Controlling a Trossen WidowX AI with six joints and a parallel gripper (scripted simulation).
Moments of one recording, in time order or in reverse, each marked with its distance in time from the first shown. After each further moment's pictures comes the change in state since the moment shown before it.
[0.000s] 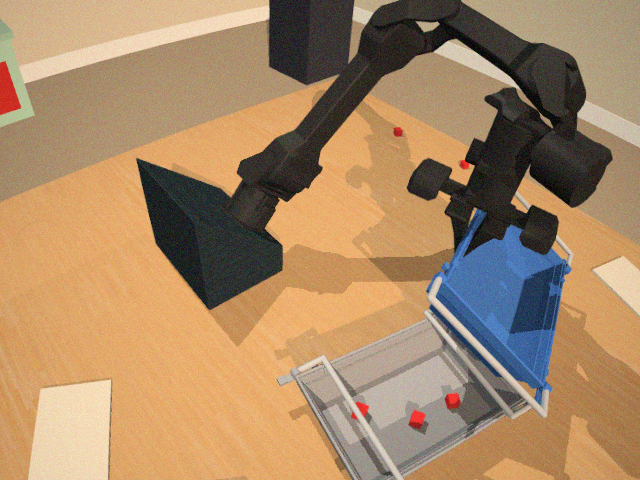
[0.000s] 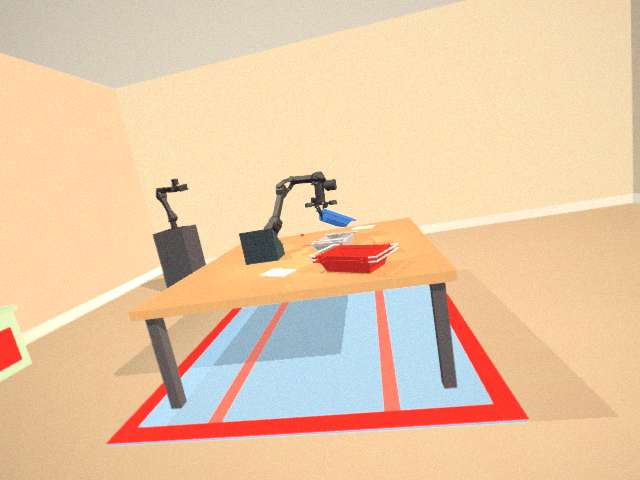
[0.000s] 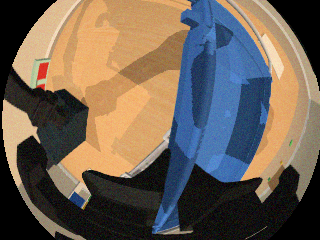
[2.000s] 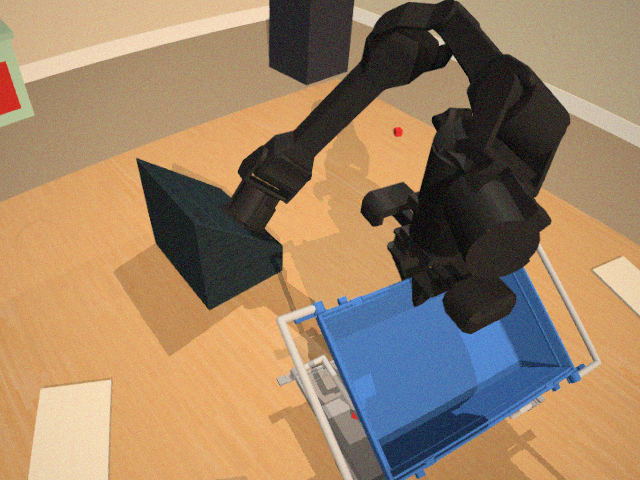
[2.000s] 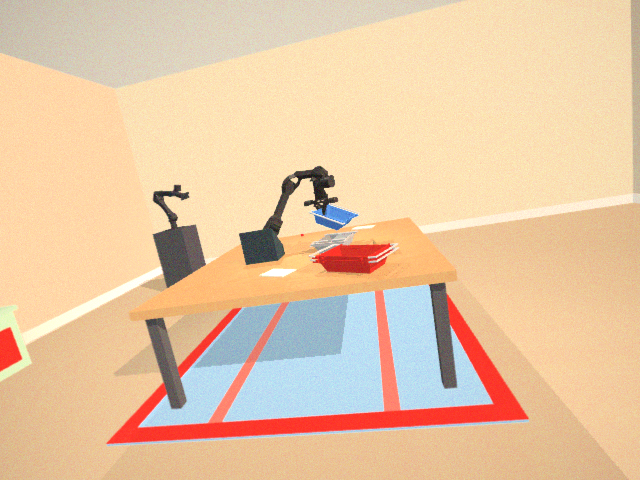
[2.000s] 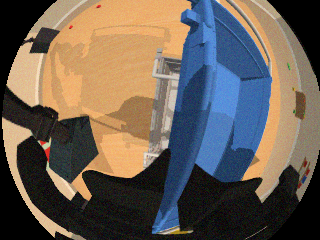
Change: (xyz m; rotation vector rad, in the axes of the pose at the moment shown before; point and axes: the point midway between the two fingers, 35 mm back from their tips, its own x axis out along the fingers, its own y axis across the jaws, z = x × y) arm -0.010 0.023 -0.136 0.559 -0.105 -0.030
